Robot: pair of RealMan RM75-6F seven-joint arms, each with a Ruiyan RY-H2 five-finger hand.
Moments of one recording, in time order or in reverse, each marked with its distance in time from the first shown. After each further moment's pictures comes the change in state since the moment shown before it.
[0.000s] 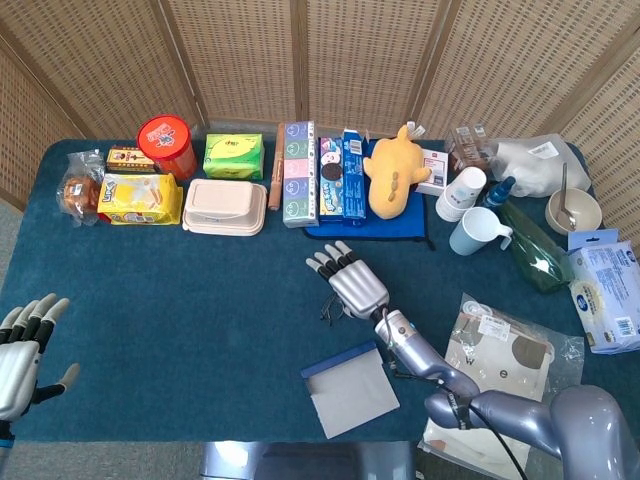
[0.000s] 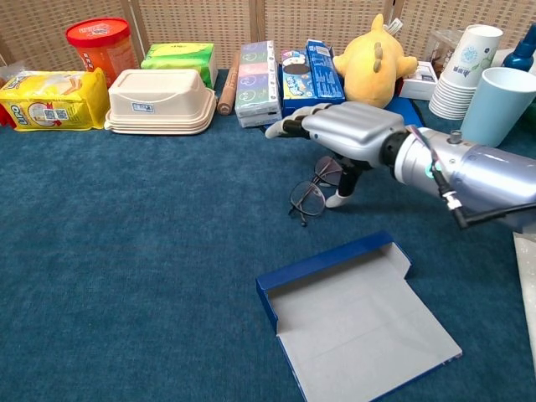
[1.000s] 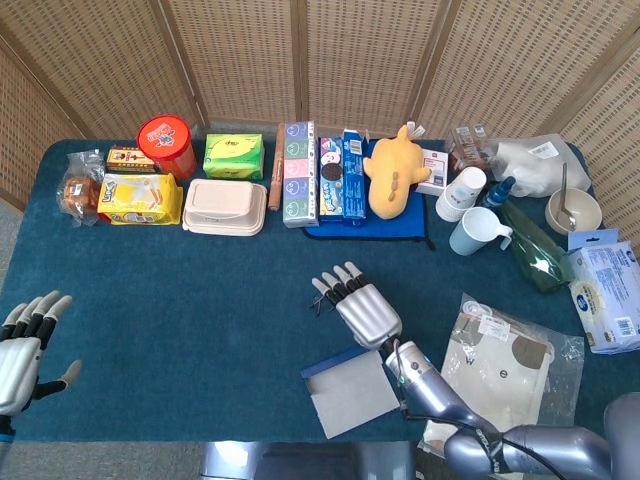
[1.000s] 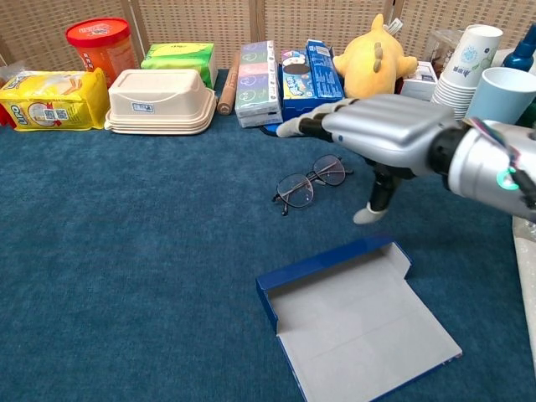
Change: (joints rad) left arm -0.020 -0.008 -0.008 0.063 0.015 -0.027 -0.076; right arm -0.087 0.226 -0.080 -0.577 0.255 0.151 -0.455
